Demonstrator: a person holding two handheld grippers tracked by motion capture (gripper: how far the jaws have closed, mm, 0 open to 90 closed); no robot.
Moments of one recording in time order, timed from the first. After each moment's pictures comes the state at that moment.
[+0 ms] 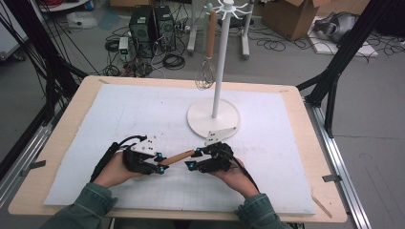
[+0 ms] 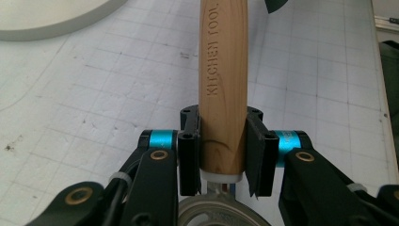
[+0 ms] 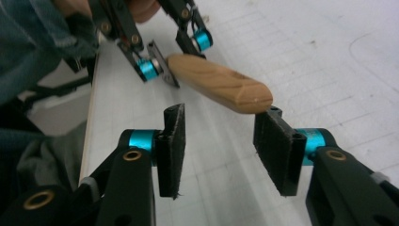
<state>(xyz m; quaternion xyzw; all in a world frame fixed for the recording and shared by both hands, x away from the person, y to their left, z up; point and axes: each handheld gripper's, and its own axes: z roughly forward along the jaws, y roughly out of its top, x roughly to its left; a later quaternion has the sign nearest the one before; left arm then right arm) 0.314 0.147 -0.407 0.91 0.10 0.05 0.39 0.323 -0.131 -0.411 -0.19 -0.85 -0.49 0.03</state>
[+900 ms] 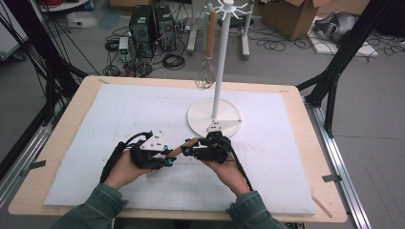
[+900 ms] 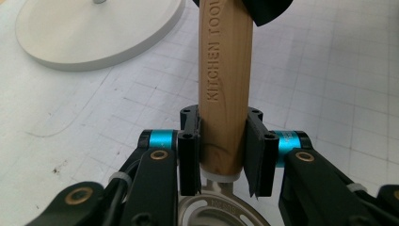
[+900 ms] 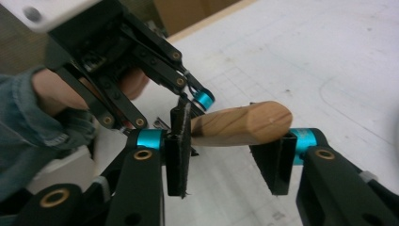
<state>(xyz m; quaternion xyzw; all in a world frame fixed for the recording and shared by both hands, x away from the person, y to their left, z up) 0.312 0.127 -0.394 0.90 0.14 0.11 0.40 0.332 -0.125 -0.391 -0.26 -0.79 -0.55 0.03</state>
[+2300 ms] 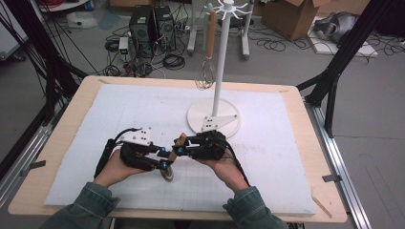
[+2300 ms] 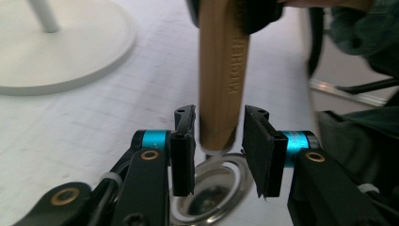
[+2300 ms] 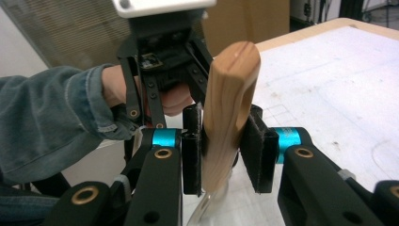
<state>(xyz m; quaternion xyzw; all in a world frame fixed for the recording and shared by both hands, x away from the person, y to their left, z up) 0.314 0.150 -0.383 0.86 0.11 -0.01 0.50 0.325 -0.109 -0.362 -0.16 -0.79 -0.58 0.05</state>
